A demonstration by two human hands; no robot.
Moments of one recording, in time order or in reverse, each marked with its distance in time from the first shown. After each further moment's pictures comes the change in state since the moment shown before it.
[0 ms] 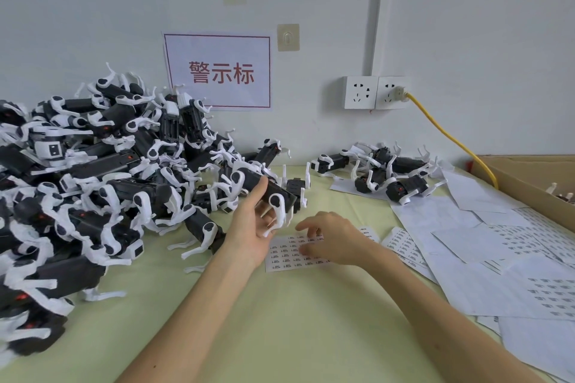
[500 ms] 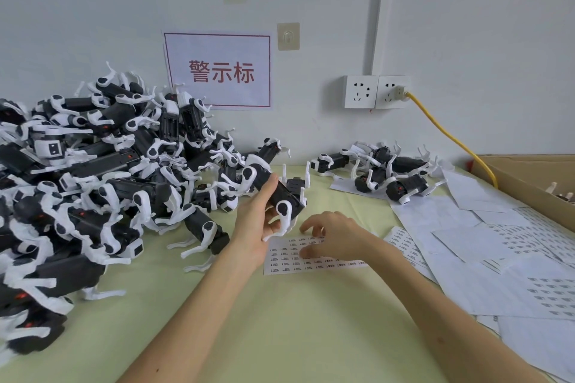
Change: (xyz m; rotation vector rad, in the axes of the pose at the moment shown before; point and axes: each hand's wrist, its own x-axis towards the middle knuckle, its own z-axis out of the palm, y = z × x) left_hand -0.009 0.000 0.008 0.190 -0.018 0.051; right_hand 0.003 0.009 -0.005 0.003 -0.036 0.027
